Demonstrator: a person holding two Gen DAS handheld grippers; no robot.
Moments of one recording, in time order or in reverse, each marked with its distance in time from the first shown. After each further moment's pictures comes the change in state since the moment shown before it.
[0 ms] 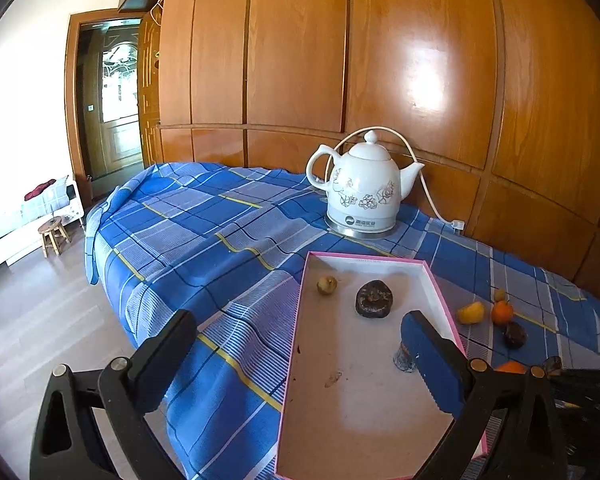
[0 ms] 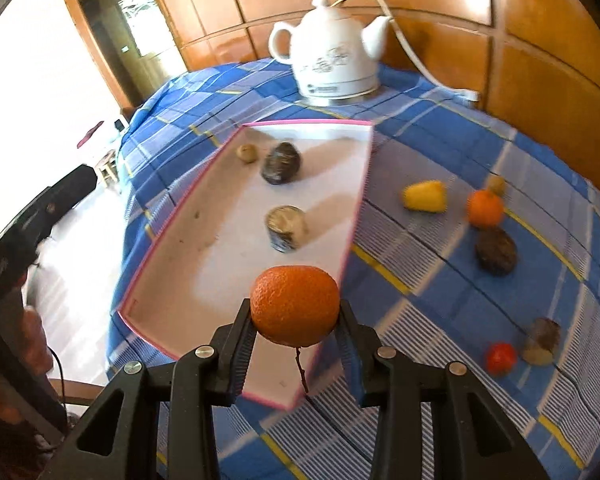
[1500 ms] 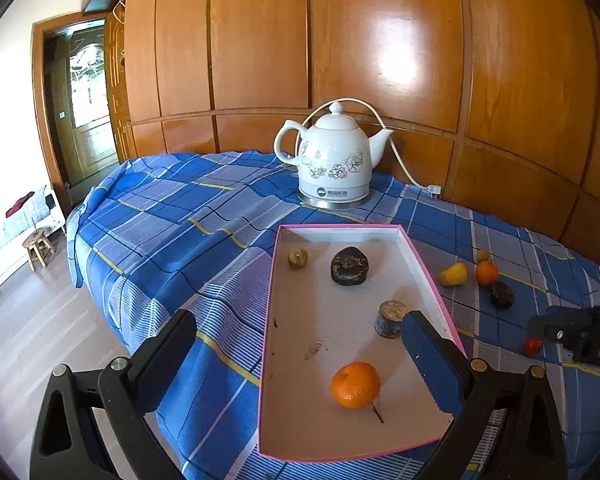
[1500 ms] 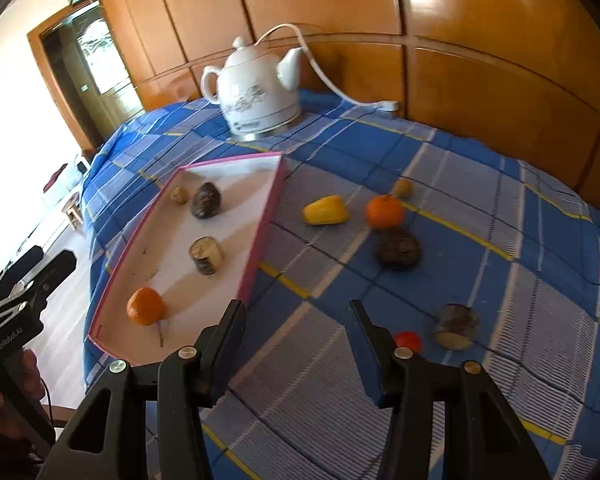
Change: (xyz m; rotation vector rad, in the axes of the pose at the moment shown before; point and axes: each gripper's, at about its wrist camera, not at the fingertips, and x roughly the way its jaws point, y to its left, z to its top) left arm 0.002 -0.022 -0.013 0.105 0.073 -0.065; right arm -0.055 -0.063 -0.017 0.135 -0.116 -0.140
